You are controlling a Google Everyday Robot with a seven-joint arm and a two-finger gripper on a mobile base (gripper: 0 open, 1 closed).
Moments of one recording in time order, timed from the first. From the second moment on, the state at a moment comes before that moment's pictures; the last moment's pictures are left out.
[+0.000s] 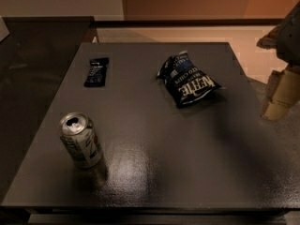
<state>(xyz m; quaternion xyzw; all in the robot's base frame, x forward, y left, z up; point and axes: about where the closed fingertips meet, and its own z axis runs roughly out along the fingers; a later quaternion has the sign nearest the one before) 0.438 -0.217 0.976 -0.60 0.78 -0.03 0.16</state>
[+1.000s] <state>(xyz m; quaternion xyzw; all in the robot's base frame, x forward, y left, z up) 0.471 -0.189 0.967 -0.59 0.79 -0.01 0.17</state>
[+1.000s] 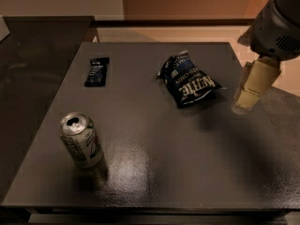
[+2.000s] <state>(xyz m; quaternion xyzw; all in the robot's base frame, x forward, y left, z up) 0.550 -0.143 0.919 -0.54 0.82 0.04 0.18</state>
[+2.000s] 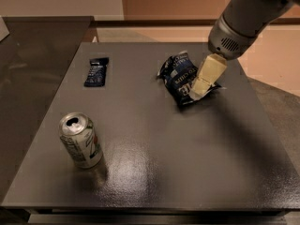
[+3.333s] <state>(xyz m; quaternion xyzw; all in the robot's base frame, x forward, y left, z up) 0.616 -0.142 0.867 -0.45 0.87 0.07 0.21</state>
